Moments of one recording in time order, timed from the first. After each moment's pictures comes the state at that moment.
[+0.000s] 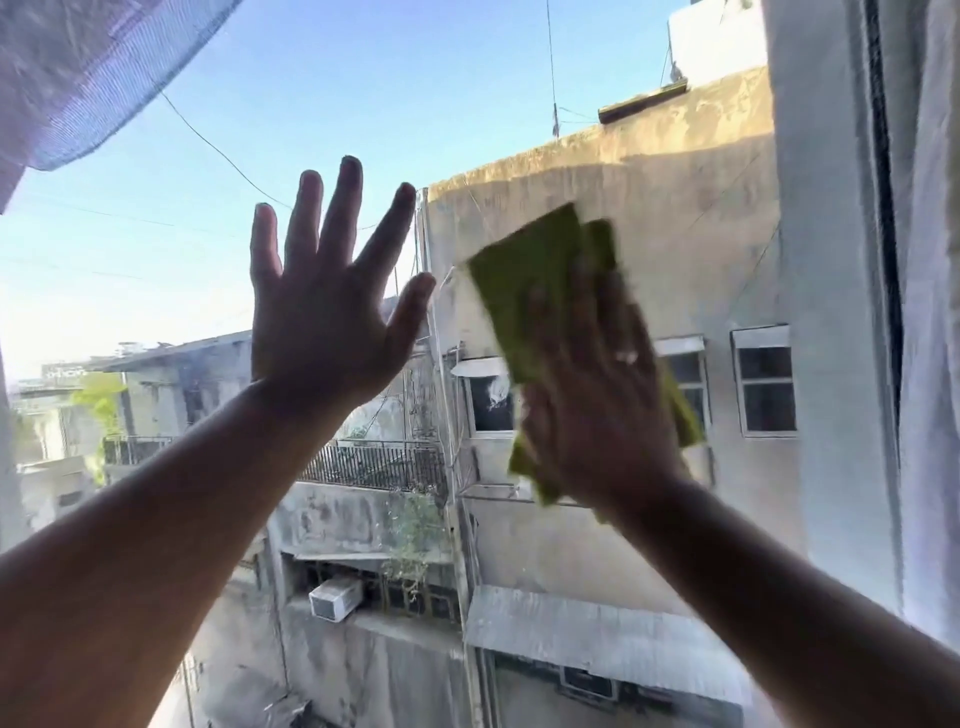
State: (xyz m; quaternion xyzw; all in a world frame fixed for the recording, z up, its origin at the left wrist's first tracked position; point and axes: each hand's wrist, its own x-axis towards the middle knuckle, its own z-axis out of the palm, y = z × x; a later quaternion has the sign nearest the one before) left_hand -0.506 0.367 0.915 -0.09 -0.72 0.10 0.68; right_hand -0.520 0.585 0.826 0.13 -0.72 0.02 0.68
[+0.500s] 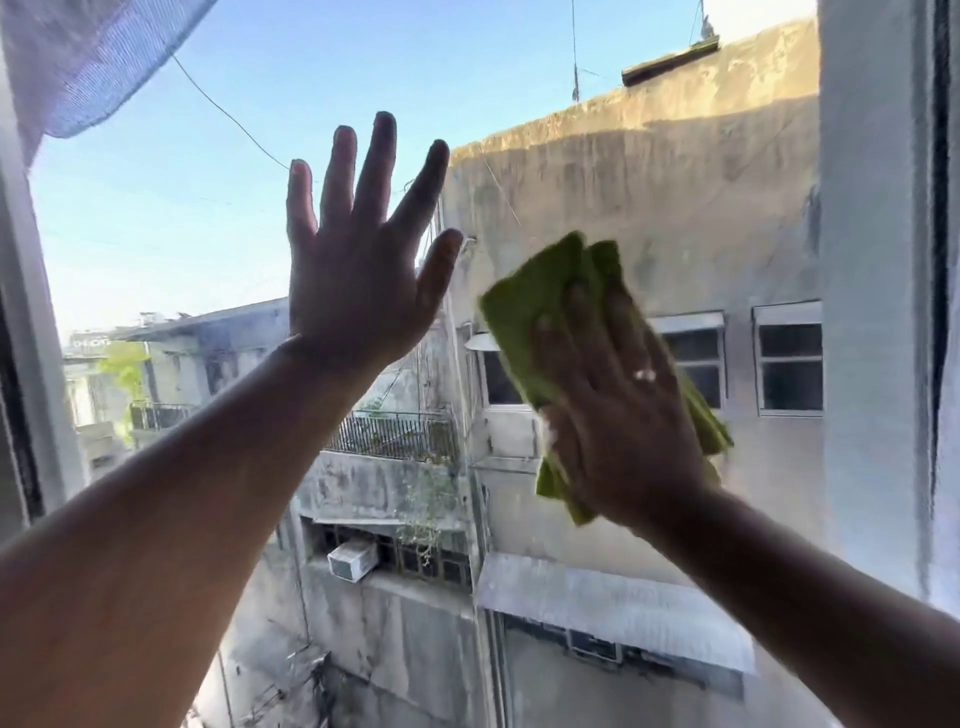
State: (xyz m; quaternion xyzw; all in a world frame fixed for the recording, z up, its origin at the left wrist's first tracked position) left_hand -0.501 0.365 0.916 -0.09 -0.73 0.10 0.67; right_hand -0.511 0.582 0.787 0.18 -0.74 -0.03 0.64
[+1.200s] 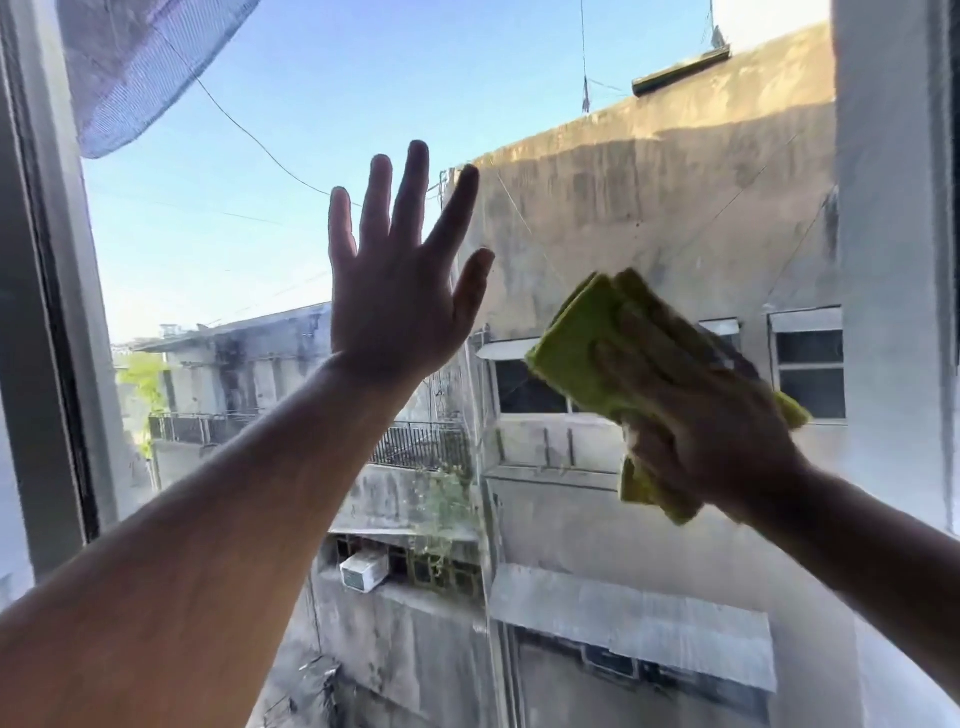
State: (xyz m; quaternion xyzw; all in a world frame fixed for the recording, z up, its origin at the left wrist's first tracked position) left_hand -0.502 0.365 0.914 -0.08 -0.72 0.10 0.68; right_hand -0.512 0.633 0.803 0.27 -0.72 -0.04 0.64
